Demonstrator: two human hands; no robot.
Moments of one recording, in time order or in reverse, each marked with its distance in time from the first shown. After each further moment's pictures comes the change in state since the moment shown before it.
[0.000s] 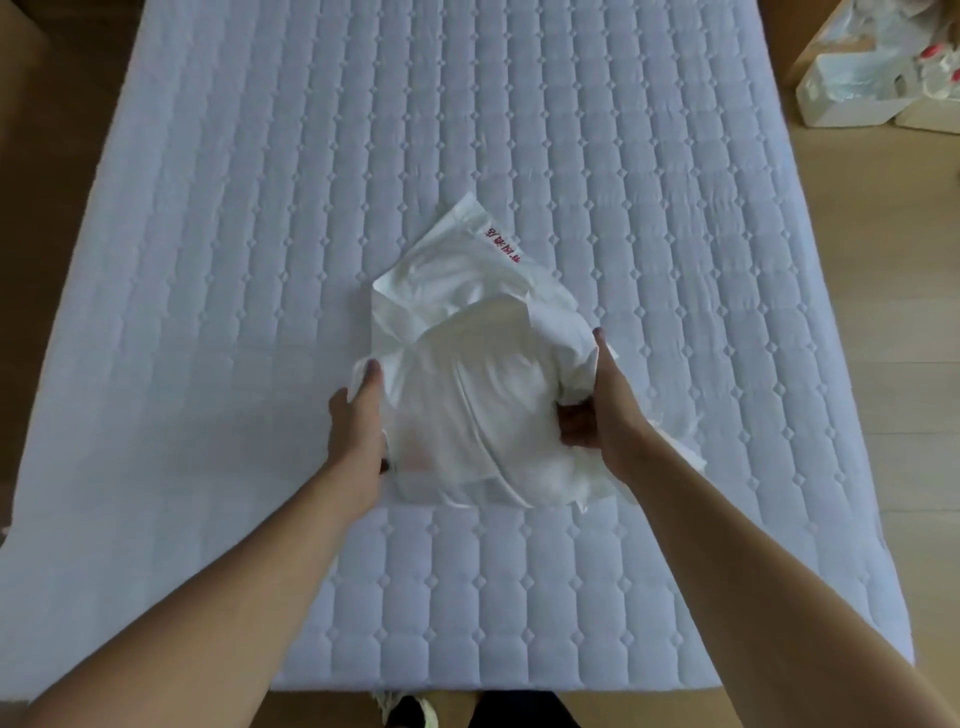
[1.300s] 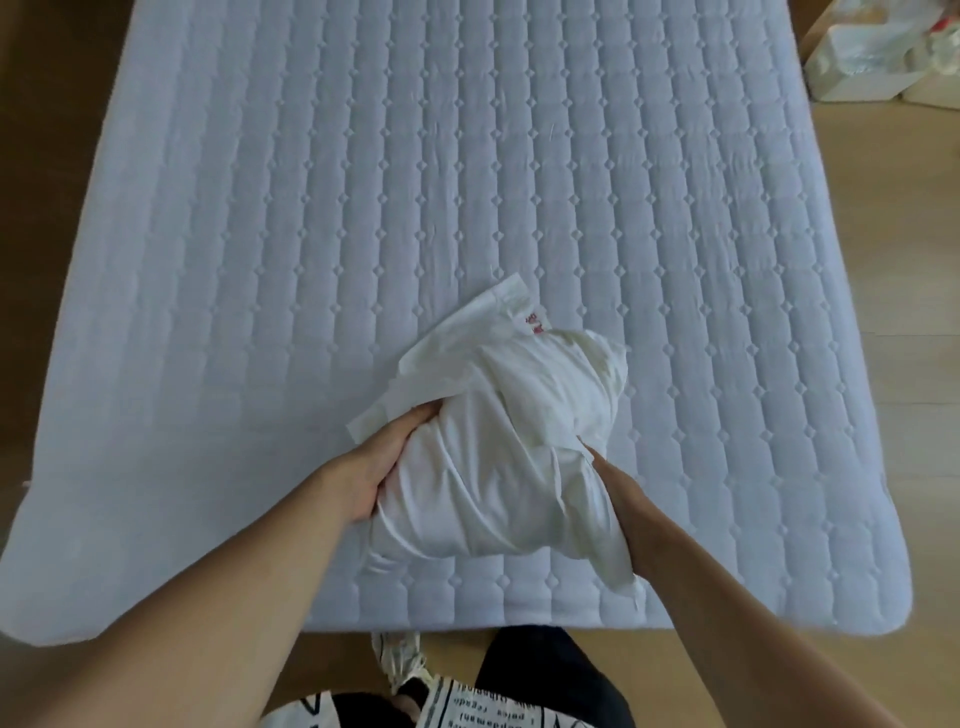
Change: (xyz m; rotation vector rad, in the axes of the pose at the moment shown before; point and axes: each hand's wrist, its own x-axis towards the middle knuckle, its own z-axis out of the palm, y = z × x) left_hand -0.018 -0.062 -0.061 0.255 -0.502 -0.238; right_hand -0.046 0.156 -0.014 -0.055 -0.126 0.250
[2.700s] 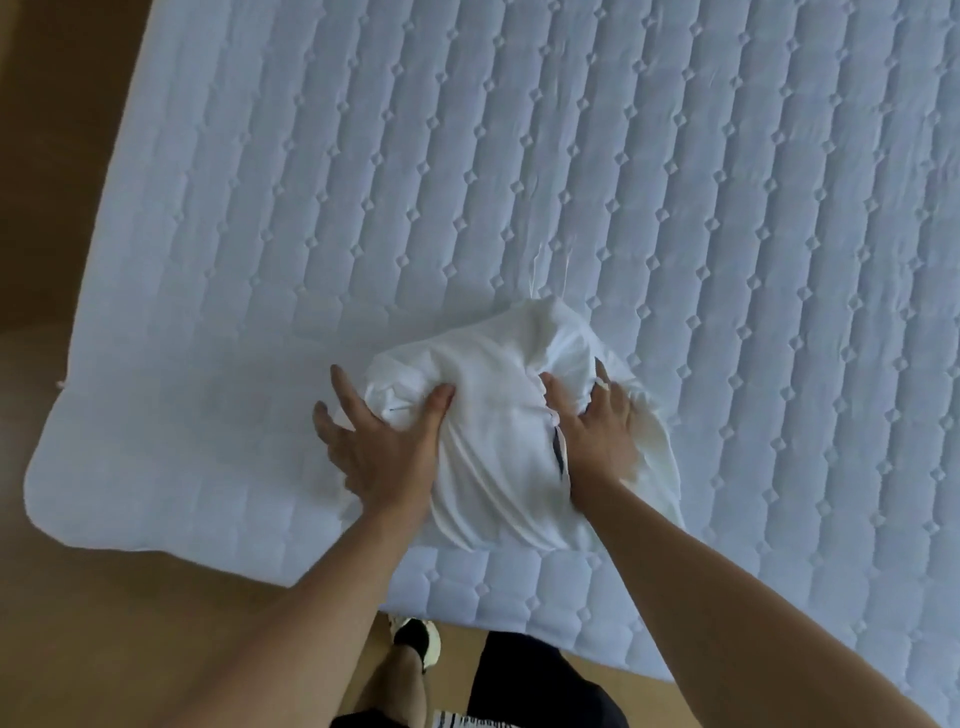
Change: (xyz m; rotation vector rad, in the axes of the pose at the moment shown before) left_hand 0.037 -0.013 -0.018 0.035 0.926 0.228; right_hand 0.093 -0.069 0.125 -0.715 0.381 -0.392
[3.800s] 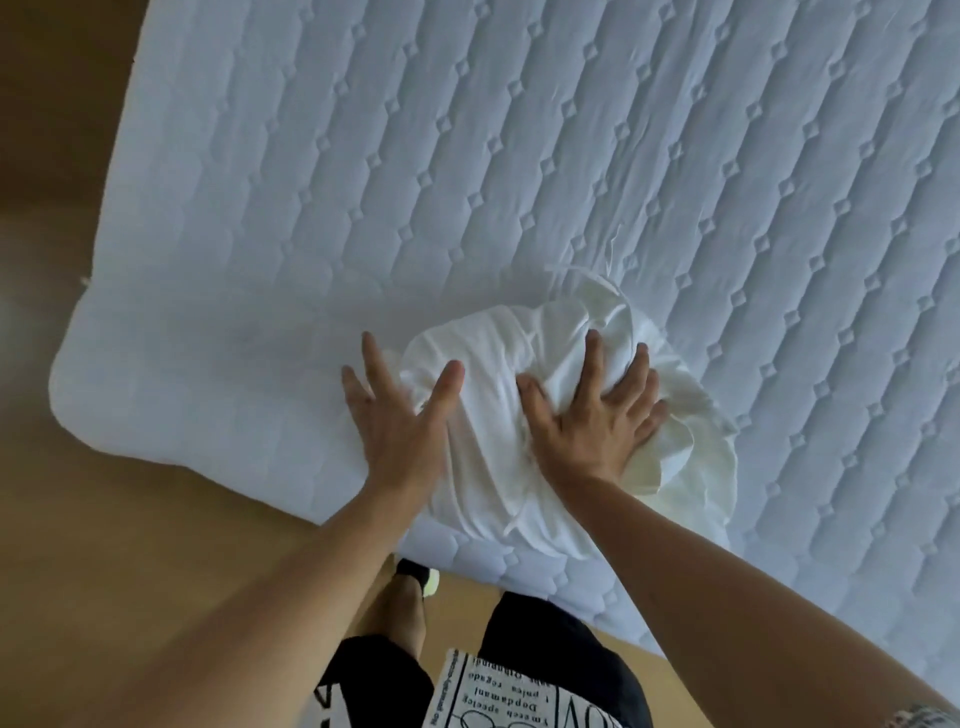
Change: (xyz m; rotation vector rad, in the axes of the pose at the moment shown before) left_hand 0.025 -0.044 -0.037 -0.079 -0.211 -0.035; right_hand -0.033 -0.016 0.068 -0.379 0.113 -0.315
